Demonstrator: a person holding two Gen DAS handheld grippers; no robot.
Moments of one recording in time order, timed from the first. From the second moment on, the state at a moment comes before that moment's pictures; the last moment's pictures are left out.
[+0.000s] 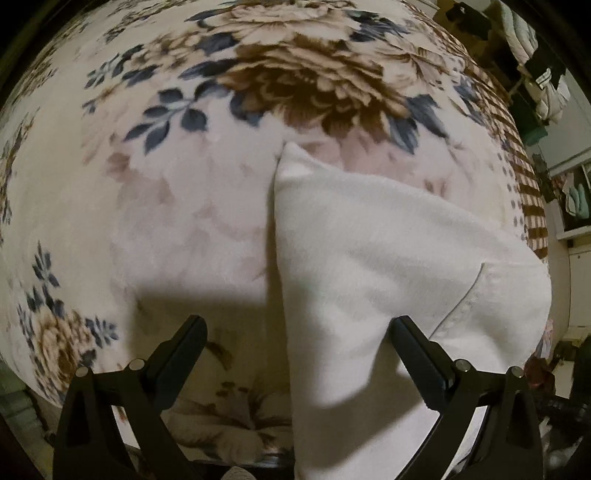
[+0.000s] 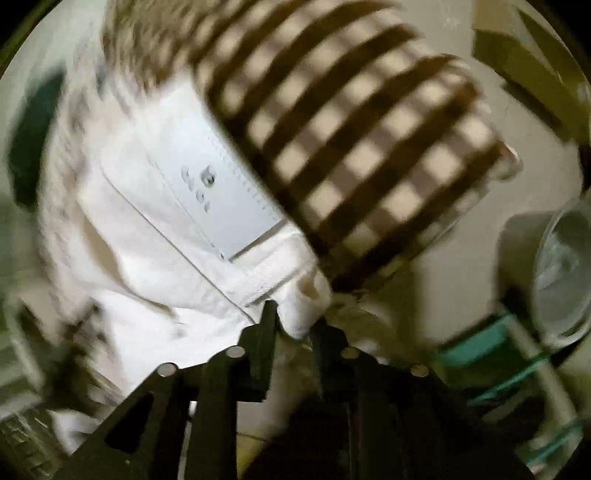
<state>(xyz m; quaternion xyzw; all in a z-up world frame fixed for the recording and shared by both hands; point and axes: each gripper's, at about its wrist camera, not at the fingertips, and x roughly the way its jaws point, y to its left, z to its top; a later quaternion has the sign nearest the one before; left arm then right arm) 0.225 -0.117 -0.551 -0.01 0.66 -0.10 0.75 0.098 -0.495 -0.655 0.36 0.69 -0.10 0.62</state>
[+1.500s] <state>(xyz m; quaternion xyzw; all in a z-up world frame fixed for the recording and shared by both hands) 0.307 -0.064 -0.565 -0.21 0.59 -0.10 0.77 0.198 -0.434 -0.613 0.20 0.65 -0.06 0.73</state>
